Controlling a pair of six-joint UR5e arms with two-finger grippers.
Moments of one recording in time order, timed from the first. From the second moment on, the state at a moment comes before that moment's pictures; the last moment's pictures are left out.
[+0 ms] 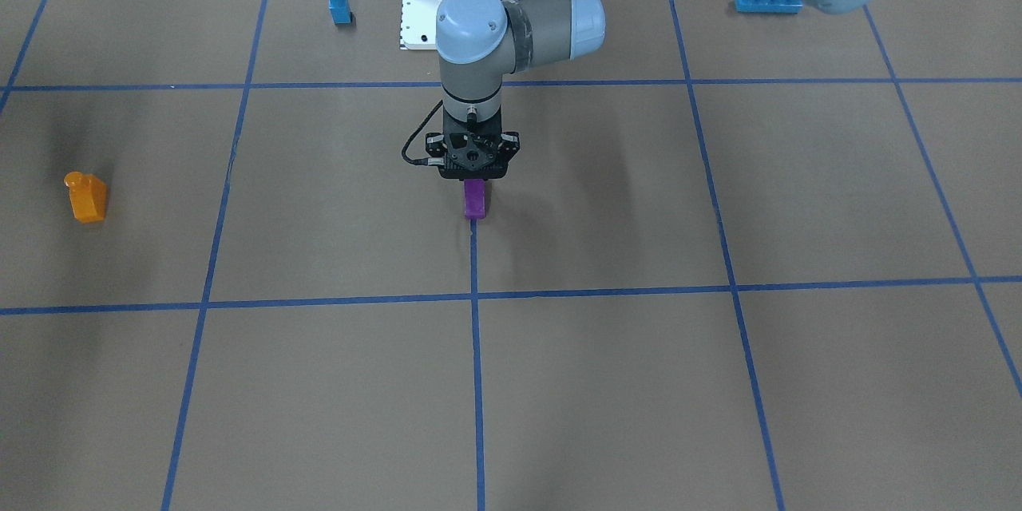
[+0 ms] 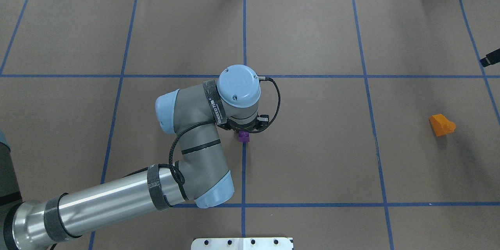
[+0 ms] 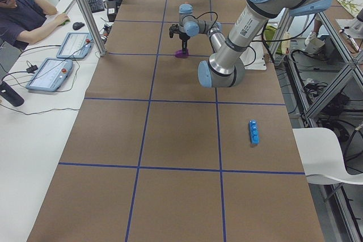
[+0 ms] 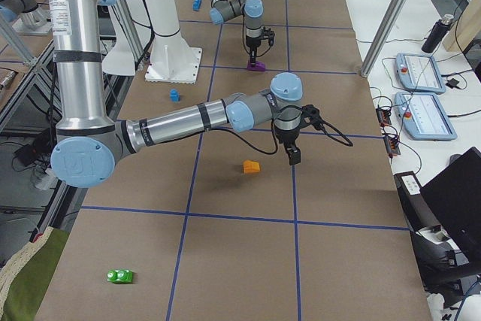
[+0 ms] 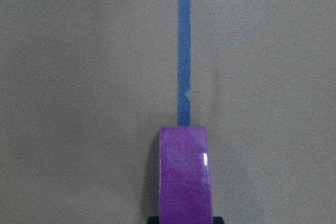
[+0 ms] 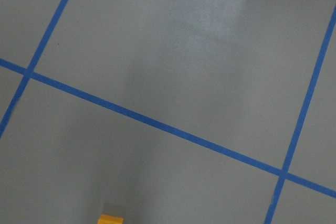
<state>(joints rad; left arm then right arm) -0.44 -2.46 -1.42 -1.61 -1.84 -1.26 1.33 -1.53 1.81 -1.45 2.24 0.09</state>
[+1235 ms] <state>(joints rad) -0.78 -2.05 -1.98 -1.36 -2.05 -0.66 1.15 -1.65 1.81 -1.13 2.23 0.49</state>
